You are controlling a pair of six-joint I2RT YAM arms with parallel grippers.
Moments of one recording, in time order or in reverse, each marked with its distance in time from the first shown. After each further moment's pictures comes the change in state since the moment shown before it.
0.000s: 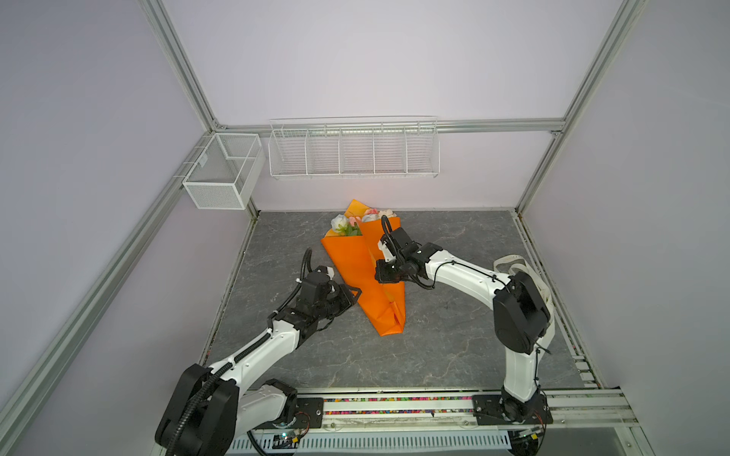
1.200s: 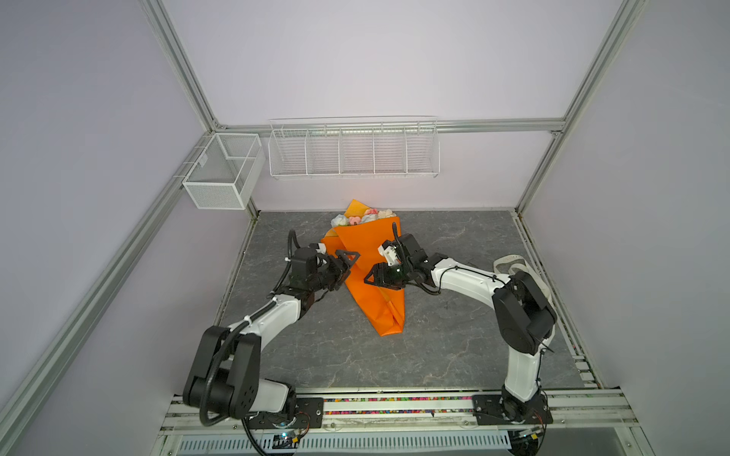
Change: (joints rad) left arm 0.185 0.304 0.204 0.281 0.225 -0.166; right arm -0.046 -0.039 -0.202 0.302 -0.280 0.123
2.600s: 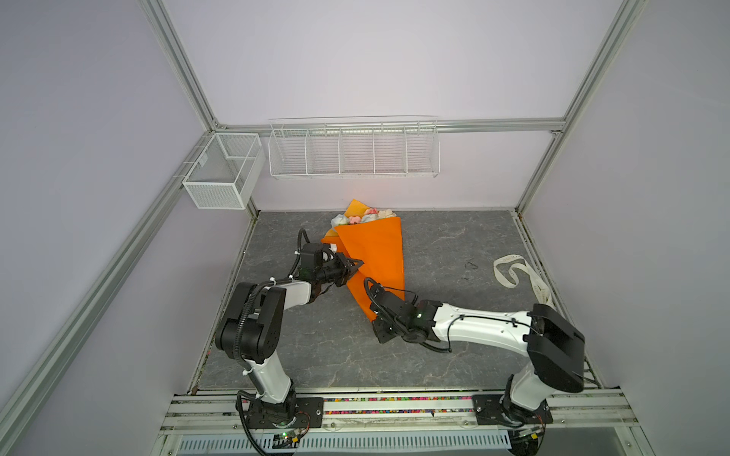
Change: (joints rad) left arm 0.034 0.293 0.080 0.167 0.205 -0.050; right arm 0.418 -0.230 -0.270 -0.178 0.671 -0.142
